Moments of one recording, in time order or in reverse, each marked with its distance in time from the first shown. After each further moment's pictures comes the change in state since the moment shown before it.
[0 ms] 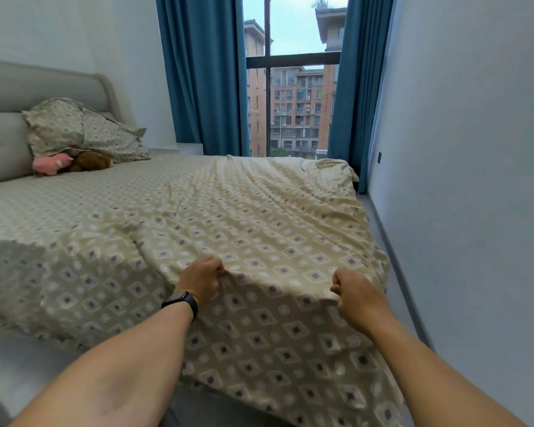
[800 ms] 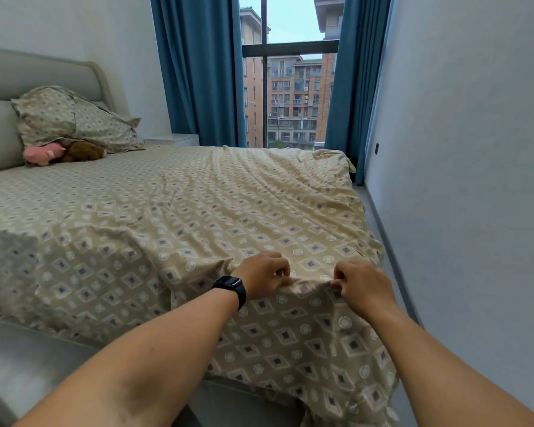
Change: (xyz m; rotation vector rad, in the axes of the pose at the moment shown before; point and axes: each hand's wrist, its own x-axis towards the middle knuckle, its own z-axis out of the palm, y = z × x) left_hand 0.014 0.119 0.030 -0.111 -0.293 0.411; right_hand -0.001 0.011 -0.015 -0.170 0.072 -0.034
